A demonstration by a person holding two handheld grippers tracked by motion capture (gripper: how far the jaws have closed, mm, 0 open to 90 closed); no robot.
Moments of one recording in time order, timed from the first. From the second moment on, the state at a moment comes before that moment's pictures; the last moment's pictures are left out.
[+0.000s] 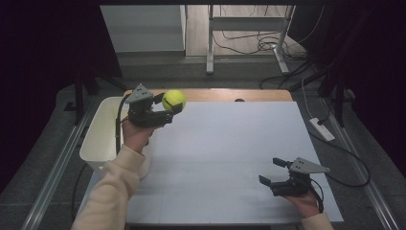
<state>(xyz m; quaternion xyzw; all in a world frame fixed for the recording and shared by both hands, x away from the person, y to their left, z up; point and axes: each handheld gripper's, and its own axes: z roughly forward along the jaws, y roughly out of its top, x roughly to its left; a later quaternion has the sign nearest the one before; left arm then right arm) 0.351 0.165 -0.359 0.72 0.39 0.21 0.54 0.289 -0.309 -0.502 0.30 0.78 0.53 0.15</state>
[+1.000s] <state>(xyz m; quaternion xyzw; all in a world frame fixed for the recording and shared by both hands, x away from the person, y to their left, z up) 0.346 0.220 -0.360 0.69 0.45 0.24 0.51 0.290 -0.308 -0.502 0.30 0.78 0.53 0.15</state>
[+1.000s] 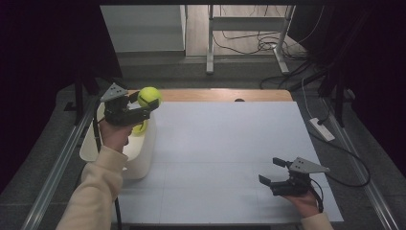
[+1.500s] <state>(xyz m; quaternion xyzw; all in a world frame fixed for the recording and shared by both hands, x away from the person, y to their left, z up) 0.342 0.241 -0.371 0.69 0.47 0.25 0.49 0.290 -0.308 -0.502 0.30 0.78 0.52 0.15</state>
